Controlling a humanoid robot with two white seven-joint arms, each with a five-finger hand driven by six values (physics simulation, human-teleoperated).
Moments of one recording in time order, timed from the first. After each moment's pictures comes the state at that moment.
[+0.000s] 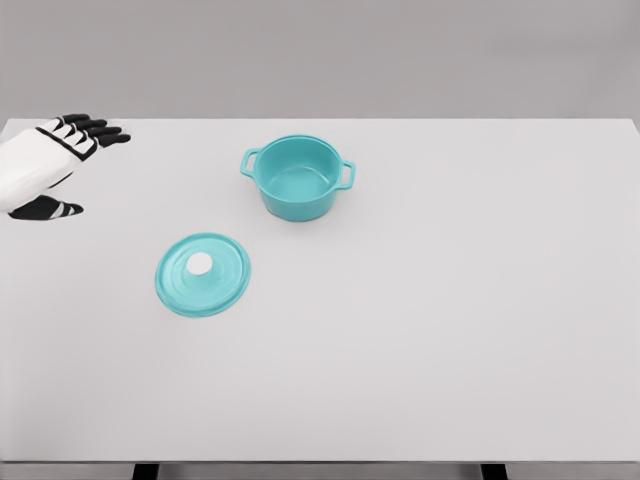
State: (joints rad) left arm -0.23 0.74 0.00 -1.55 -0.60 -0.61 -0.31; right arm 0.06 0.00 -0.30 0.08 0.25 -0.01 0.09
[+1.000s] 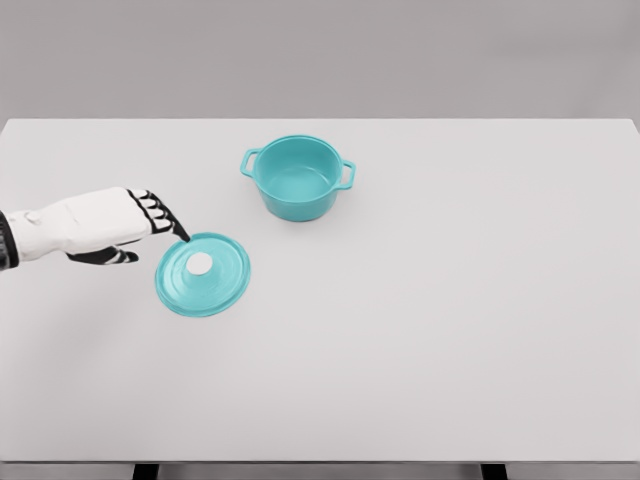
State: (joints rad) left arm -0.35 0.88 -0.34 -1.66 -0.47 -0.61 -0.56; right arm 0.06 0.00 -0.30 0.08 0.25 -0.01 0.09
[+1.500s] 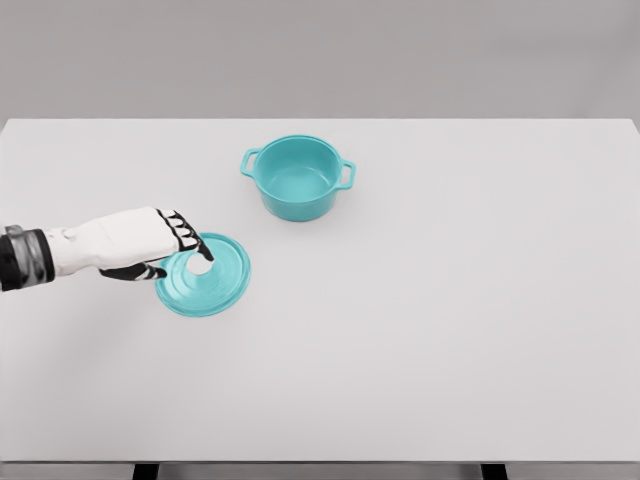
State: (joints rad) left arm -0.34 0.79 -0.38 -1.62 -0.50 -0.61 -0.56; right arm 0.06 0.00 -0.30 0.08 0.25 -0.01 0.09
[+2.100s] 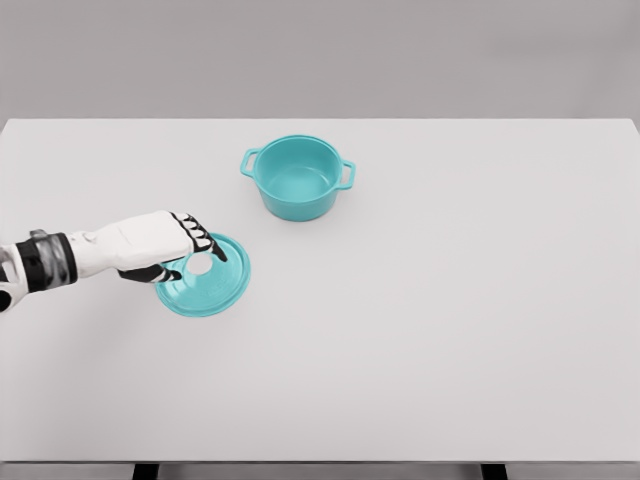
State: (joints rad) left arm -0.35 0.71 -0.39 -1.56 -0.54 -0.61 -0.56; right arm 0.06 0.00 -0.30 0.08 0.25 -0.01 0.09
